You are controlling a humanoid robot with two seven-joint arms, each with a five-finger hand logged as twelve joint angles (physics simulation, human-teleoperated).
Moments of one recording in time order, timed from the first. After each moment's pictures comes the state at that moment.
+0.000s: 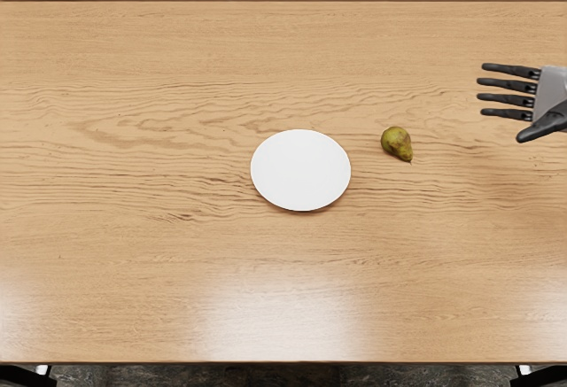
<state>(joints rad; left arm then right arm) -0.05 0.00 0.01 -0.35 0.03 0.05 0.04 0.78 -0.99 0.68 1.09 0.10 0.61 -0.44</state>
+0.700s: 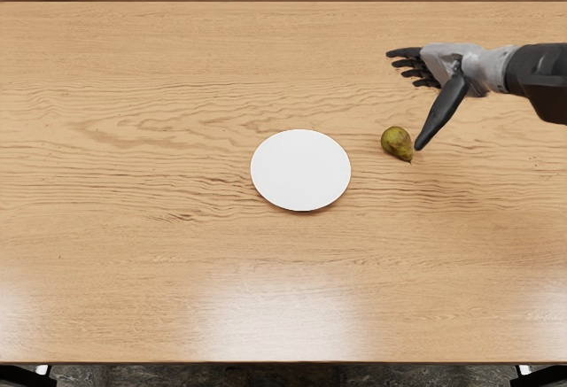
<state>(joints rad) -0.06 0.00 0.01 -0.35 0.03 0.05 0.04 1.02 -0.69 0.67 1.35 -0.71 0.29 -0.58</state>
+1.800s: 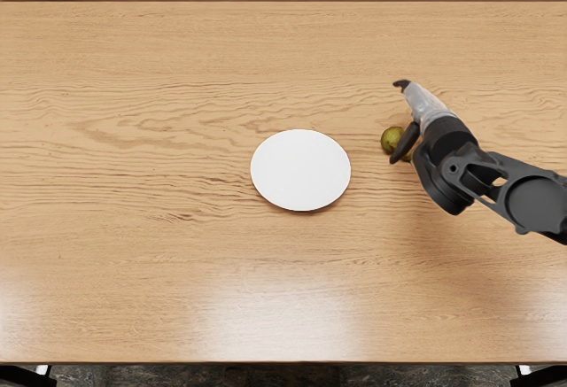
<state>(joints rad) -0.06 0.00 0.01 -0.35 0.03 0.05 0.04 0.98 -0.36 0.27 1.14 -1.14 -0.41 -0.61</state>
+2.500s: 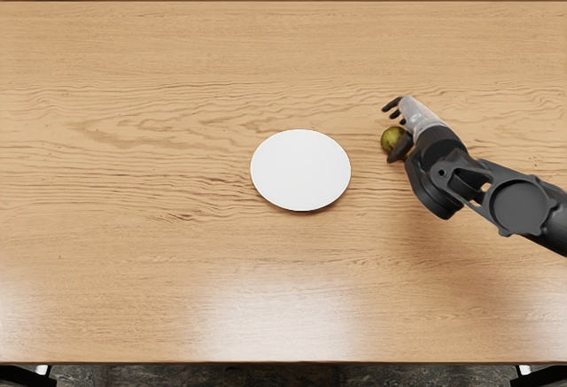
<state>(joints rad) -0.06 0.00 0.01 -0.35 0.03 0.05 0.04 0.96 -0.30 0.27 1.06 -1.13 -0.39 -0.61</state>
